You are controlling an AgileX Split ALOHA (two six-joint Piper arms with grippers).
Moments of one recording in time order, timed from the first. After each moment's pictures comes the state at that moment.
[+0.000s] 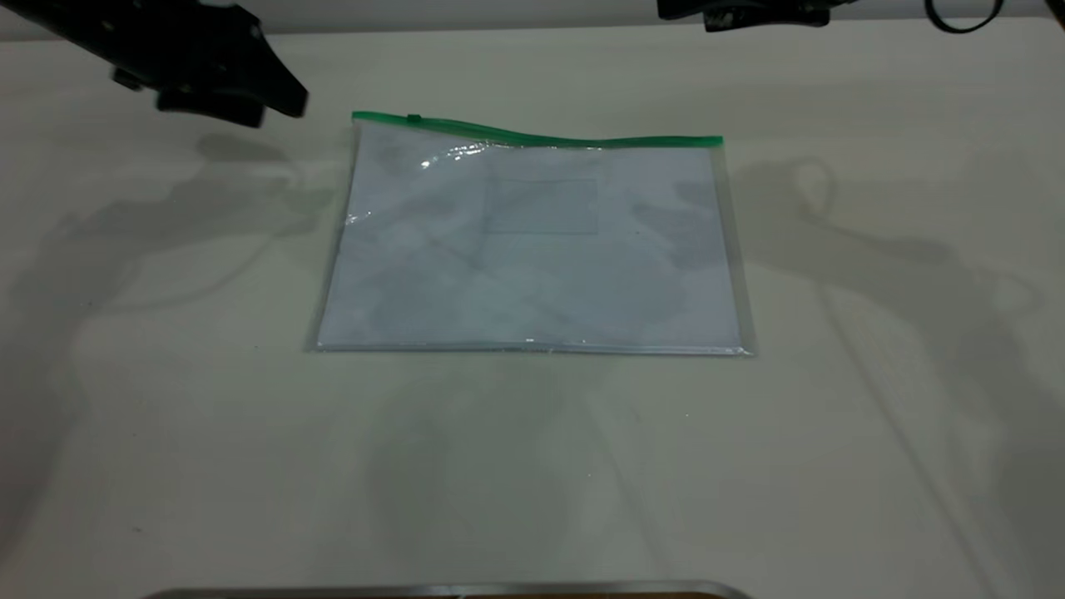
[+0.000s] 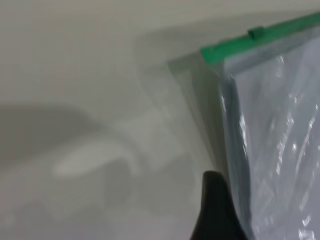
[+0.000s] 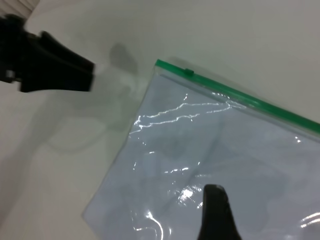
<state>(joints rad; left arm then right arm) 0.03 2.40 -1.51 -1.07 0.57 1.13 0.14 2.15 -1.20 1.64 0.66 -1.62</state>
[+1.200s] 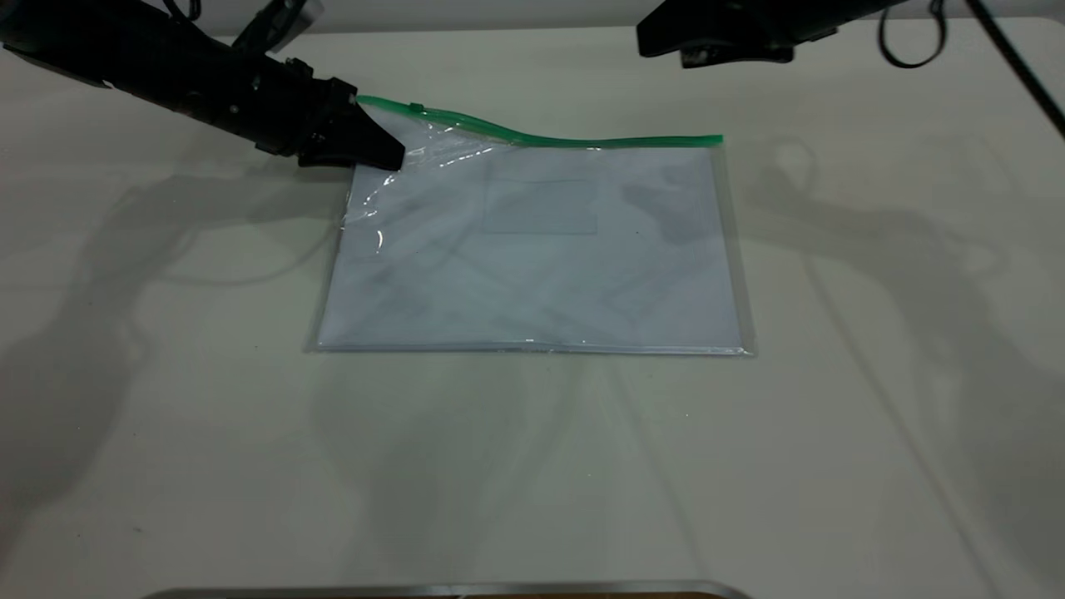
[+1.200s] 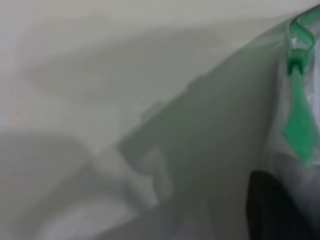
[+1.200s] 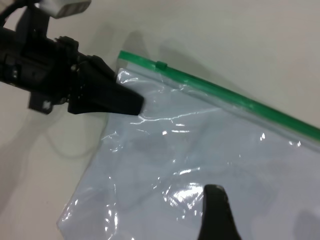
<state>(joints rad) -0.03 2.72 -1.81 -1.25 0.76 1.32 0.14 2.35 -1.41 1.57 0.69 -1.55</state>
